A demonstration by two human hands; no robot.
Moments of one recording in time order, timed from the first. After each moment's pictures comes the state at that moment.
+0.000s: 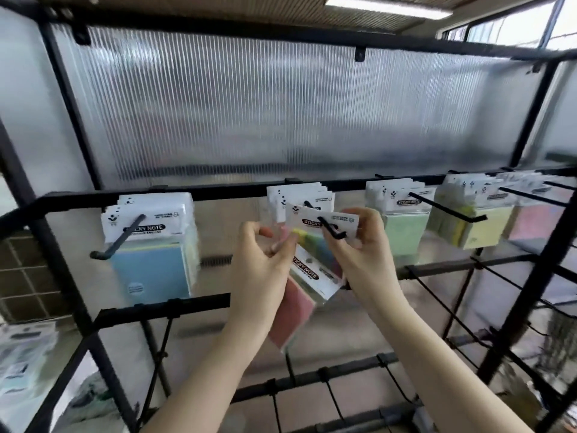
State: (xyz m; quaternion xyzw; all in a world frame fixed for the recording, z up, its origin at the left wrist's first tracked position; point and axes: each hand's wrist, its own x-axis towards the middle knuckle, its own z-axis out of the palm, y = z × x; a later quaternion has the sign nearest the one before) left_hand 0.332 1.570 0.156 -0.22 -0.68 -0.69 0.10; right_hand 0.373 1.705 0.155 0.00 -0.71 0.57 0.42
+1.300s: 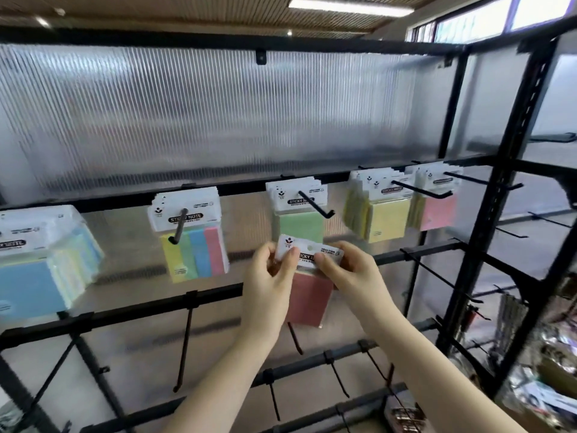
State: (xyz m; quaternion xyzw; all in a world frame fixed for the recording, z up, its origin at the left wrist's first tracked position) left_hand 0.400 1.721 0.125 -0.27 -0.67 -0.68 0.10; right_hand 0.461 1.842 0.131 -0.06 -0.75 0.58 0.31
